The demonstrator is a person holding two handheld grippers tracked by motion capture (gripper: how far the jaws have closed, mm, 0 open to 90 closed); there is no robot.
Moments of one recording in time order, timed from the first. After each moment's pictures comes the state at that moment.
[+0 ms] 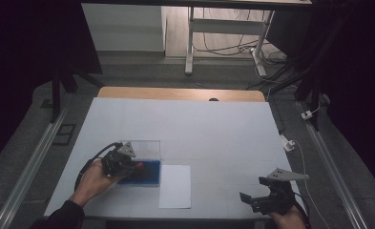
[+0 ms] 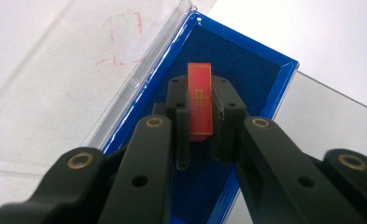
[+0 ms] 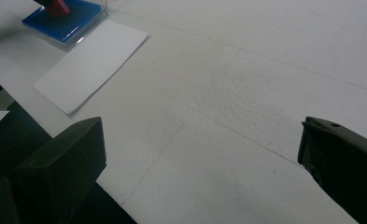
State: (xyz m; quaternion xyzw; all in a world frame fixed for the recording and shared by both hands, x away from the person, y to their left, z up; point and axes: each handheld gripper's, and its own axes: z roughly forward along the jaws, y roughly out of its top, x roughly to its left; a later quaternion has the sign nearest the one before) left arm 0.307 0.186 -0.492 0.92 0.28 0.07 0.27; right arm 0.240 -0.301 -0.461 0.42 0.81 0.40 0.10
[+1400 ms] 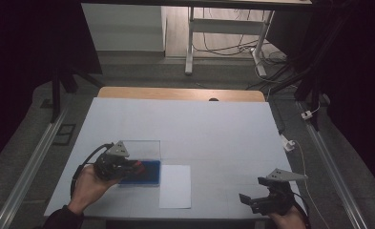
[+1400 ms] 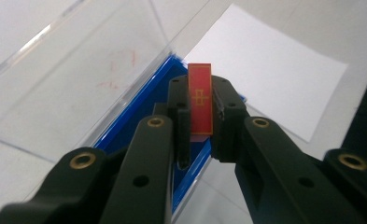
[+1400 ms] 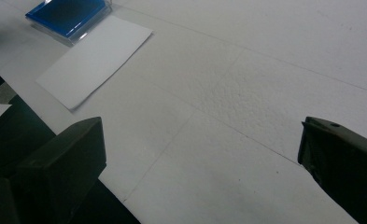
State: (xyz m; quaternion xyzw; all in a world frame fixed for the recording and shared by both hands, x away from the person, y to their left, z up) left arm 0.274 0.188 -0.456 0.88 0.32 0.09 0.34; right arm 0.240 -0.299 -0.461 0.41 0.82 0.40 0.10
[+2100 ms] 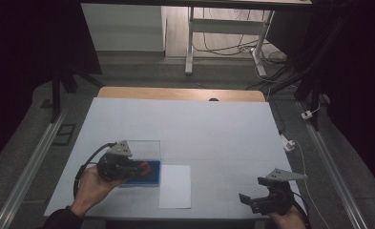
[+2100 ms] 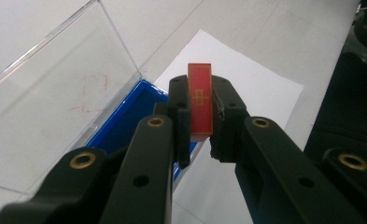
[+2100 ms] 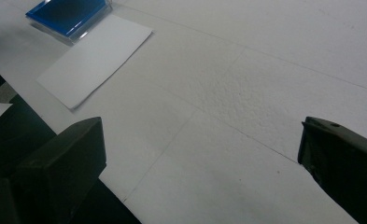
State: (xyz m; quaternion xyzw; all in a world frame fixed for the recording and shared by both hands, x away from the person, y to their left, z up) left arm 0.271 0.174 -0.444 0.88 0.30 0.07 0.37; right arm 0.240 -0.299 -0.461 0.41 0.82 0.40 0.10
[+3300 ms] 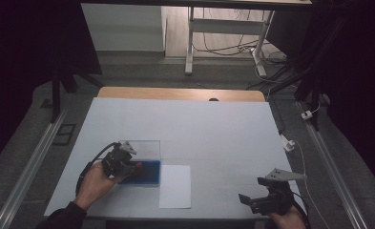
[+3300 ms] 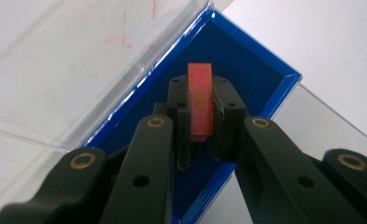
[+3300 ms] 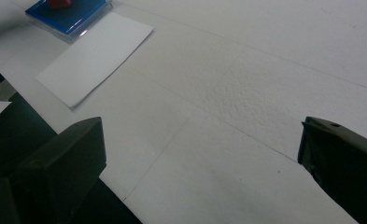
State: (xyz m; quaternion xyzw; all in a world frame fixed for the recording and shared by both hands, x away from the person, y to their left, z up) left arm 0.304 0.180 -0.488 0.89 0.37 0.05 0.25; right arm 0.240 -0.298 -0.461 0.41 0.82 0.40 0.10
